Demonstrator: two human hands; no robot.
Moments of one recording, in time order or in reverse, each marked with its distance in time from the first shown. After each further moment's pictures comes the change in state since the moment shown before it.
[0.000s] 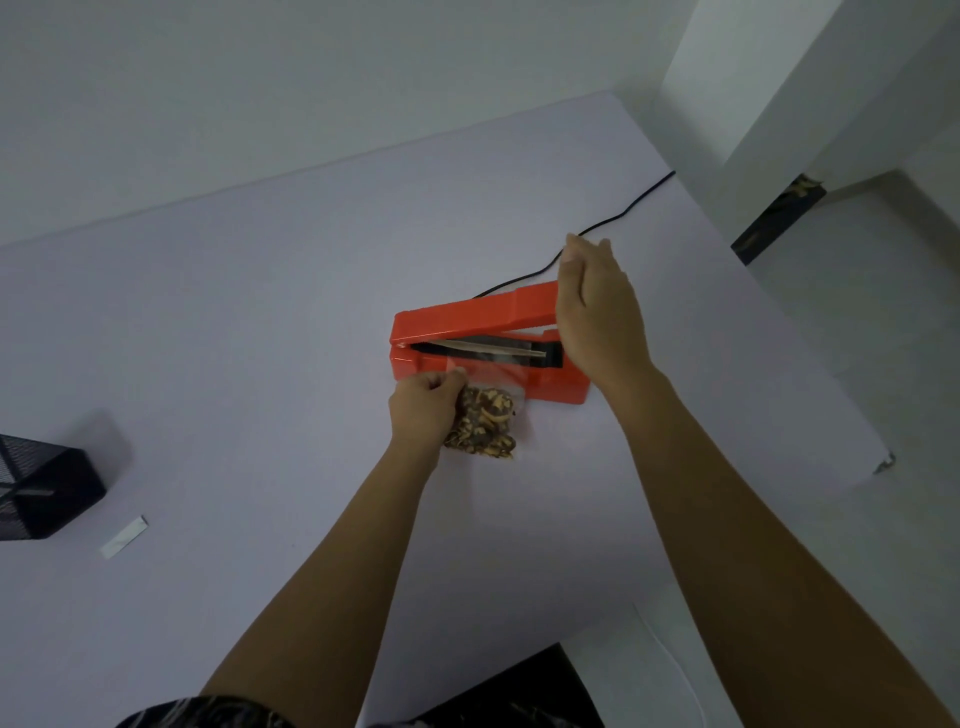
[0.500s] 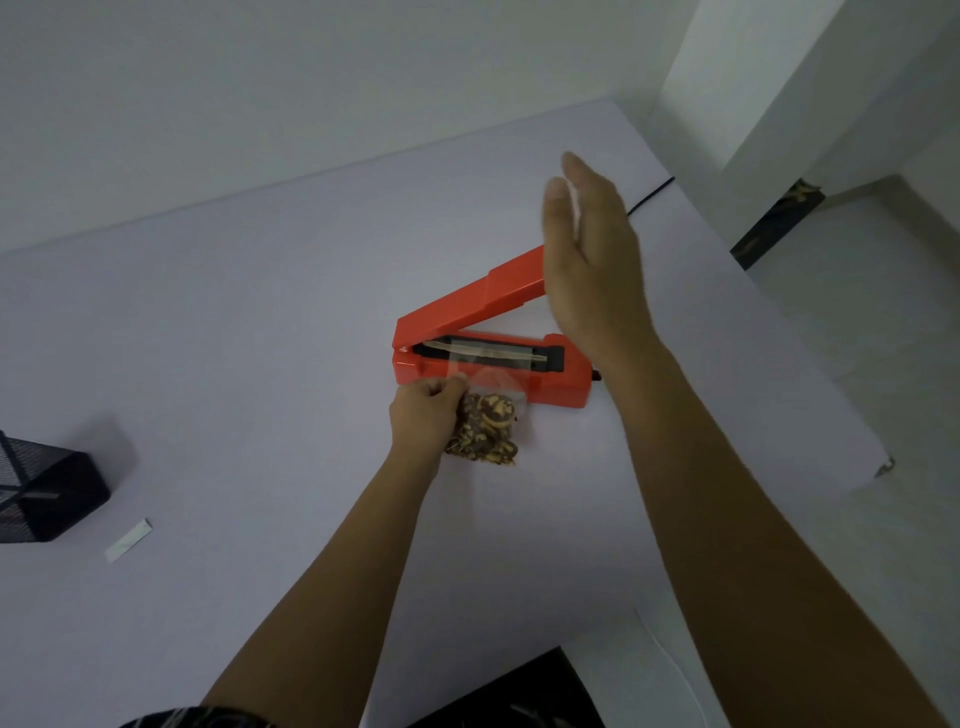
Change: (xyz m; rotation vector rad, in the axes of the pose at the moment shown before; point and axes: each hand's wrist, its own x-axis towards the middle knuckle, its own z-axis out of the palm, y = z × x) left_hand -0.004 -0.001 -0.003 -0.012 0.007 -0.016; right_hand -0.003 -0.063 -0.030 0.235 0.110 -0.112
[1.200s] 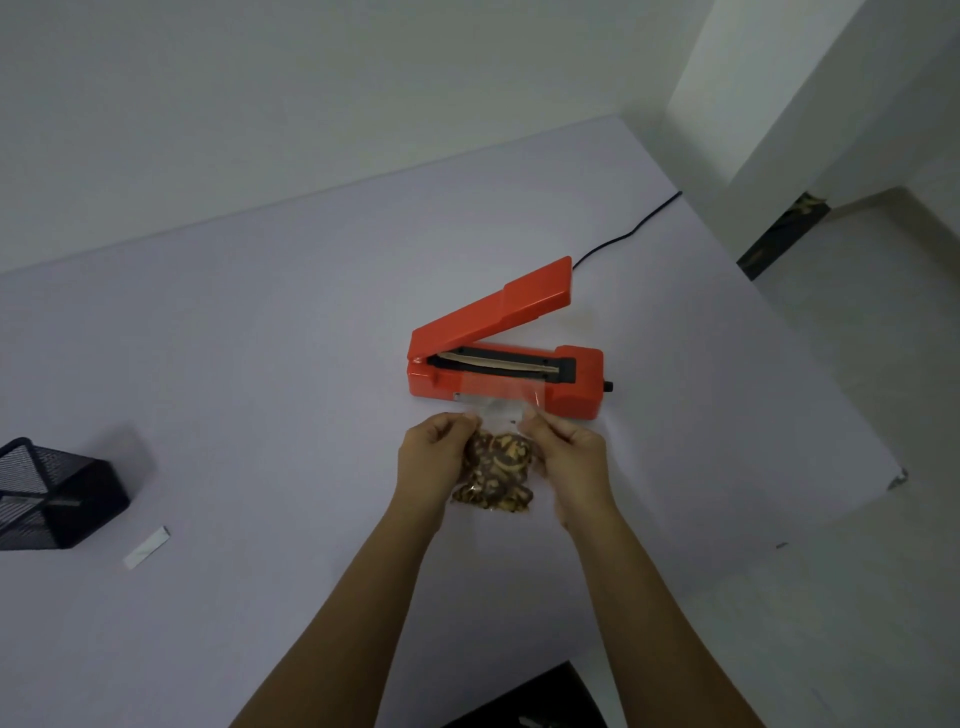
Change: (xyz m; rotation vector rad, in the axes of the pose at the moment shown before) left_hand -0.029 -0.019 -0.020 -0.174 -0.157 -0.019; right_hand -0.110 0.099 0.064 0.680 0.003 0.811
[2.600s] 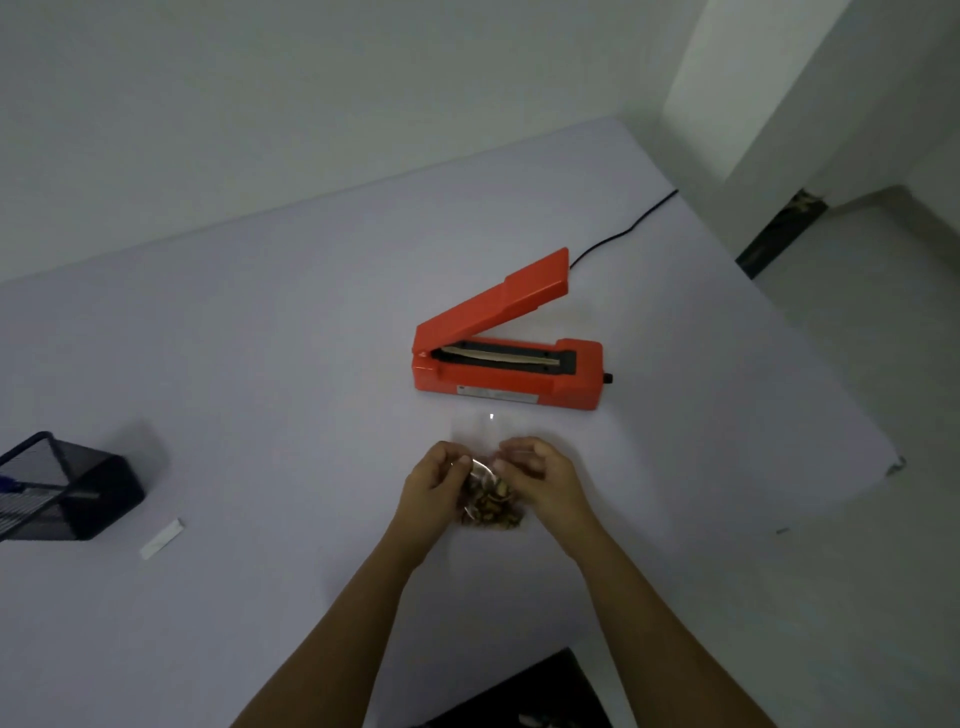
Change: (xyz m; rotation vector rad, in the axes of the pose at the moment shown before) left_hand -0.012 -0.051 -0.028 0.212 -0.161 0.147; right_hand -0.009 0.044 -0.013 -0.272 -0.301 -0.112
